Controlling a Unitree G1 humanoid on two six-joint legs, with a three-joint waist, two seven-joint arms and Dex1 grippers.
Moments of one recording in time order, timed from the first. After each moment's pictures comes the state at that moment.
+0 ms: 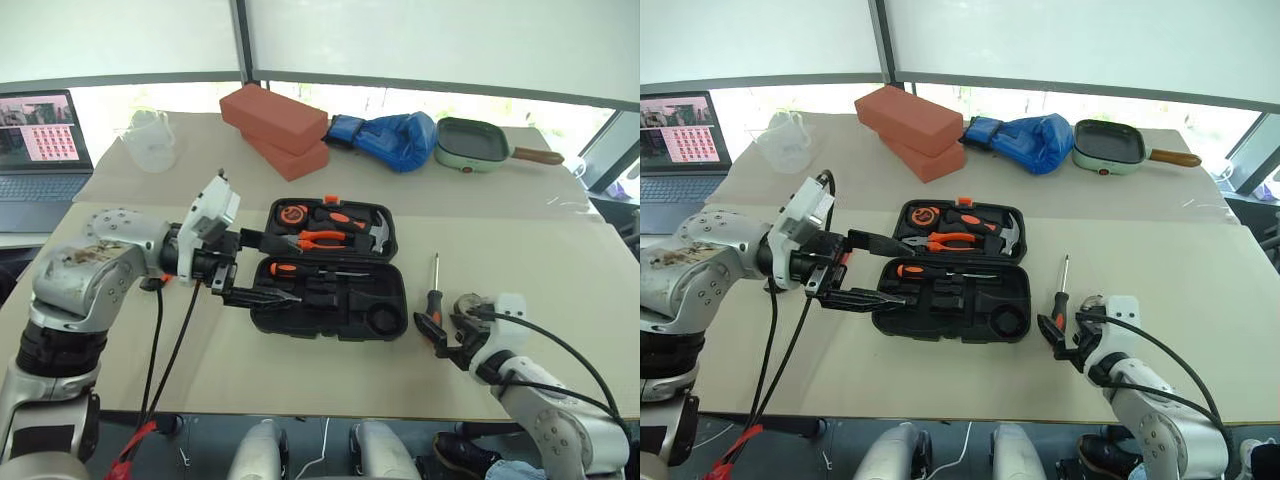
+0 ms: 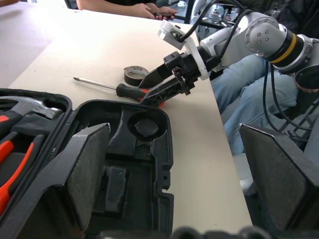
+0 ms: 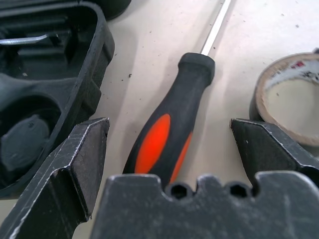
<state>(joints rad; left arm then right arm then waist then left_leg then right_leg) -0.60 0.82 -0.02 -0.26 -0.67 0.74 -1.33 0.12 -0.38 -0.22 -0.57 0.59 0.92 0.14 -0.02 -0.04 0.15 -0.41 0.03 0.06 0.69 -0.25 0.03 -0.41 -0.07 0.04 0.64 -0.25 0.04</state>
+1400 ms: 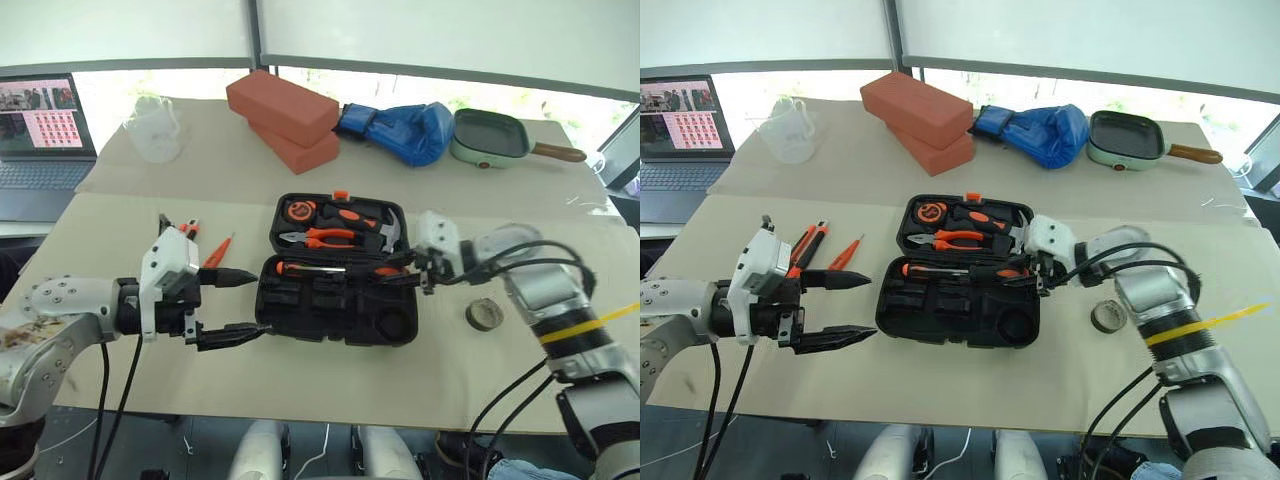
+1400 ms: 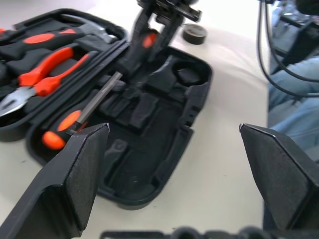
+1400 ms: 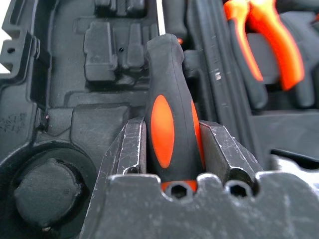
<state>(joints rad) -0.13 0.94 0.29 -0.58 -0.79 0.81 -1.02 -0.69 -0.70 0.31 0.24 0.17 0.19 1.24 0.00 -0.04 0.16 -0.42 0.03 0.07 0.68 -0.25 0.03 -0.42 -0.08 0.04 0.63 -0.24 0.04</state>
